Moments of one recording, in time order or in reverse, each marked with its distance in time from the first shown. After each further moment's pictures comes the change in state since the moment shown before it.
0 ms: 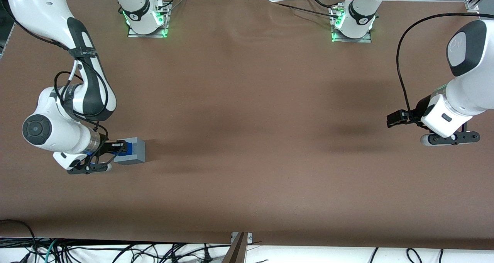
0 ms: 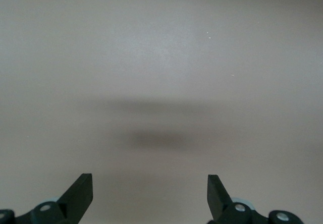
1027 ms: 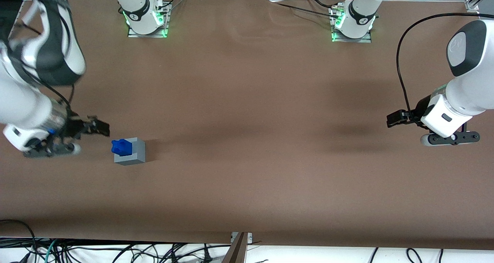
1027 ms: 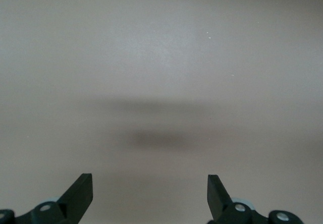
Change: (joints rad) arm 0.002 -0.280 0.007 0.066 0.005 -0.323 0.000
